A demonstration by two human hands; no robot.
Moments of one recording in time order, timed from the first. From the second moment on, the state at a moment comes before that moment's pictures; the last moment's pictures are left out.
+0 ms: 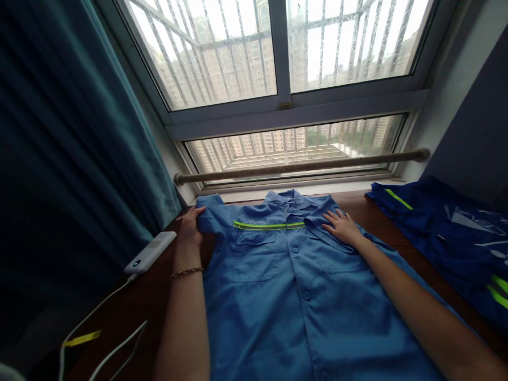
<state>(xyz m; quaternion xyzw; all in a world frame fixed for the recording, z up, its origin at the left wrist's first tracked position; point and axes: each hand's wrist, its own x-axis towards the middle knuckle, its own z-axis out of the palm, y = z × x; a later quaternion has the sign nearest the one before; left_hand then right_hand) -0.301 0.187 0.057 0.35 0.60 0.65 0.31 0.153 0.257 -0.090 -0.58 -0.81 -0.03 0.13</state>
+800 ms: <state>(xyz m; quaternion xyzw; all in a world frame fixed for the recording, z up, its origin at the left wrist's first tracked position) -0.239 0.216 -0.060 0.63 0.76 0.19 -0.04 0.150 0.250 -0.084 -0.55 -0.82 -0.05 0.16</state>
